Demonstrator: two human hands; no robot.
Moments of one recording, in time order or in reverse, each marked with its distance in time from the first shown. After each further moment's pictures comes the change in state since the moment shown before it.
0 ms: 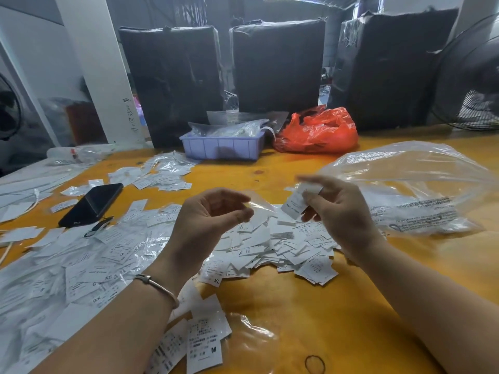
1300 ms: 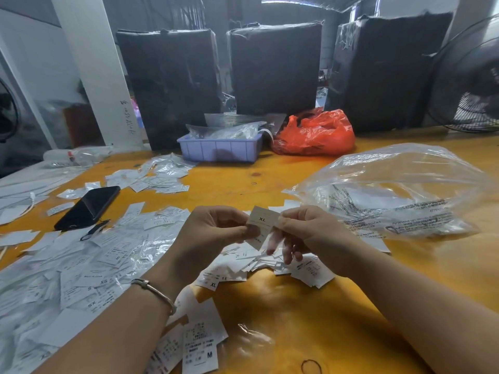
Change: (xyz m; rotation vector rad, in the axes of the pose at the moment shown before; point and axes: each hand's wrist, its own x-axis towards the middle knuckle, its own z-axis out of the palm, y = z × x) left_hand 0.001 -0.006 0.005 0.055 -0.109 -0.097; right_hand -0.006 0.000 0.014 0.180 -0.523 0.341
